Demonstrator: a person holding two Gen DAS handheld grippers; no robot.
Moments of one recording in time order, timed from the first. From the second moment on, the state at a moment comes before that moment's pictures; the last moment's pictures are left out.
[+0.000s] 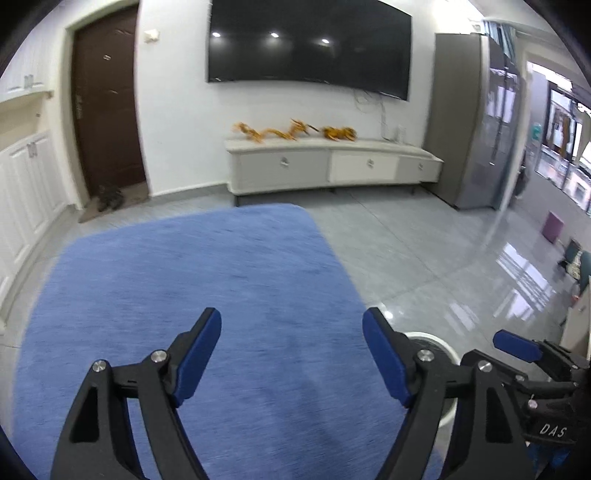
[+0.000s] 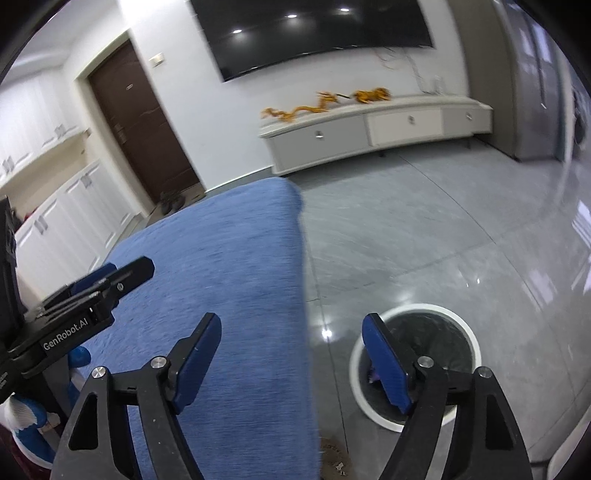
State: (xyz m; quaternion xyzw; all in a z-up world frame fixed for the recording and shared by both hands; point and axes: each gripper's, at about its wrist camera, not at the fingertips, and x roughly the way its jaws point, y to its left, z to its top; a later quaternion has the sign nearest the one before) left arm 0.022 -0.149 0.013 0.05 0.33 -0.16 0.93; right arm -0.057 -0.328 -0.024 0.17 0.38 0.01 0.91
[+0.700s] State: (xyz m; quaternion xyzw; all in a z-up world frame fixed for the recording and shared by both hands) left arm -0.043 -0.038 0.070 0.03 0.23 -0.03 0.97; right arm -0.059 -0.237 0.003 0.09 0.34 0.07 0.93
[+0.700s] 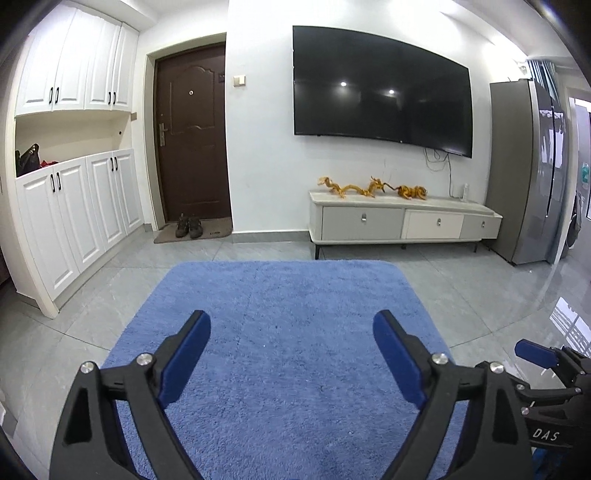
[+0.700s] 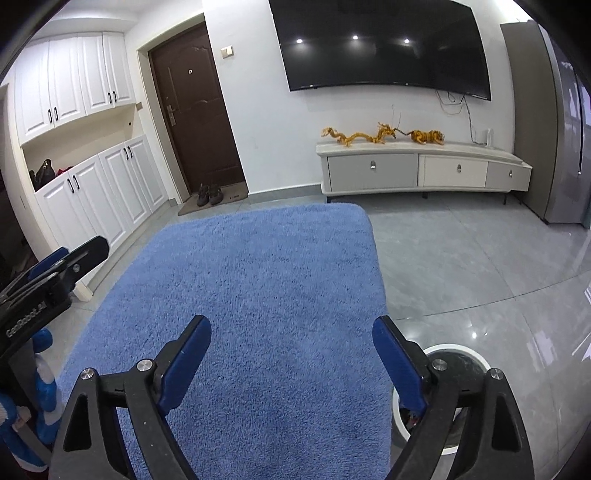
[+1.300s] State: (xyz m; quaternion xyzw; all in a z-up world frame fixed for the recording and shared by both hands) left arm -0.057 -0.076 0.074 0.05 0.22 -0.05 0.97; right arm -0.077 -0.274 0.001 0.08 0.29 -0.03 0.95
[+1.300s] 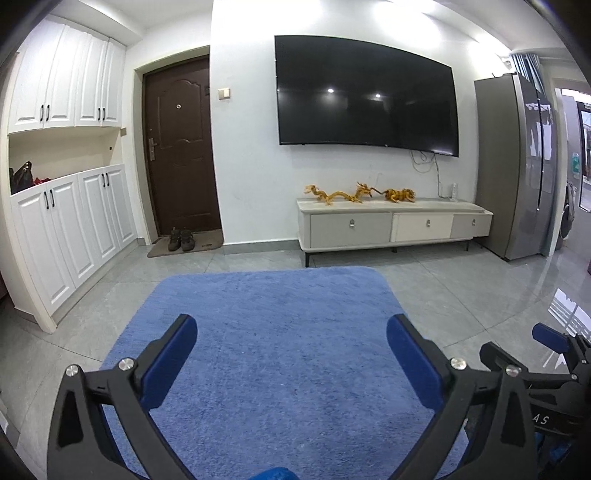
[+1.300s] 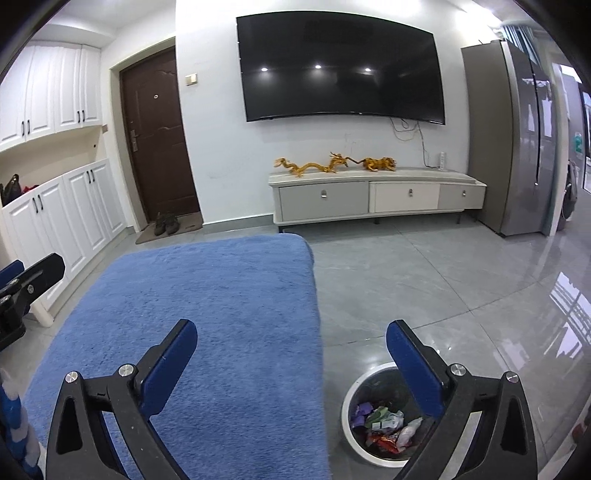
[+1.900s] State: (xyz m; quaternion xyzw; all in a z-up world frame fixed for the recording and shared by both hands) left arm -0.043 -0.111 0.052 0.06 0.24 -0.07 0.97; right arm -0.081 -0.314 -0.014 0.09 0.29 -0.08 0.95
